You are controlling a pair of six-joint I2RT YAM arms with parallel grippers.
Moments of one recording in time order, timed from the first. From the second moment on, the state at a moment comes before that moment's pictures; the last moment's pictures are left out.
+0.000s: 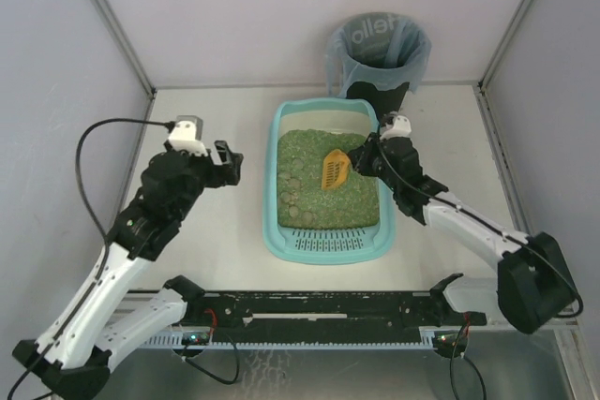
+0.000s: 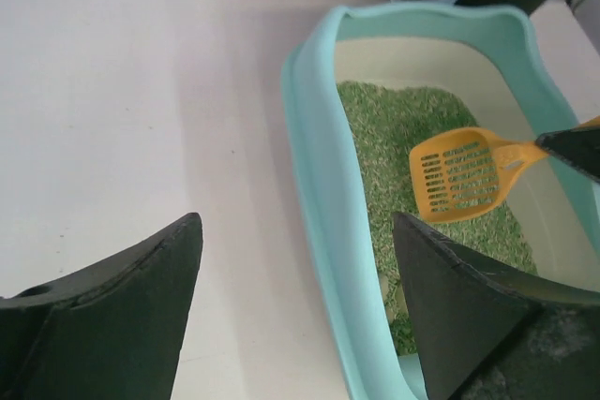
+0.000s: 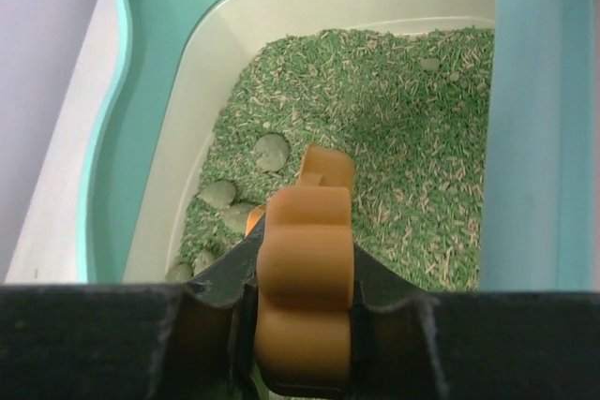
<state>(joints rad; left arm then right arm) -0.54 0.80 0.96 -0.44 -0.24 -0.28 0.53 1.21 0.73 0.13 0.09 0.60</state>
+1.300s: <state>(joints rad) -0.51 0.79 0.91 -0.49 -0.31 -0.27 0.57 1.67 0.87 0.38 -0.13 0.83</state>
